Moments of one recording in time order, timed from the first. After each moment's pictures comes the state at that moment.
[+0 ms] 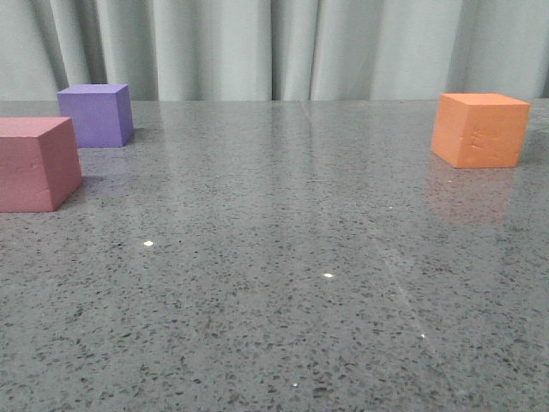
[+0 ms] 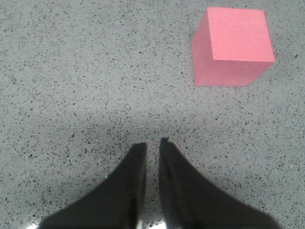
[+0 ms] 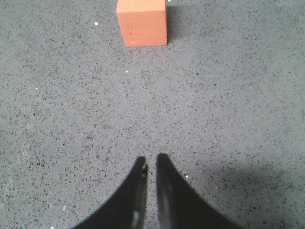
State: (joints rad) left arm -0.05 0.71 -0.80 -0.03 1.01 -0.12; right arm 0.13 0.59 -0.74 0.02 0.90 0.14
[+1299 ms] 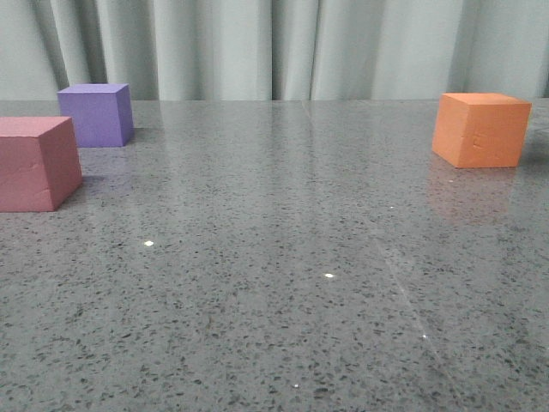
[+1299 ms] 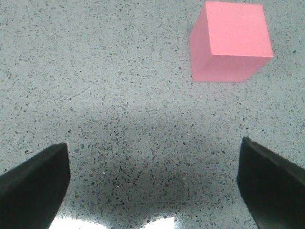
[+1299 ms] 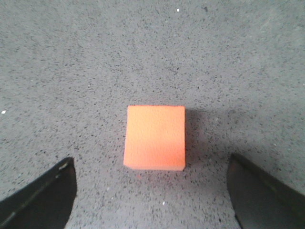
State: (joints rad) left arm -0.05 0.71 -0.80 -0.04 1.02 -0.12; right arm 0.13 1.40 -1.36 0.03 0.83 0.11
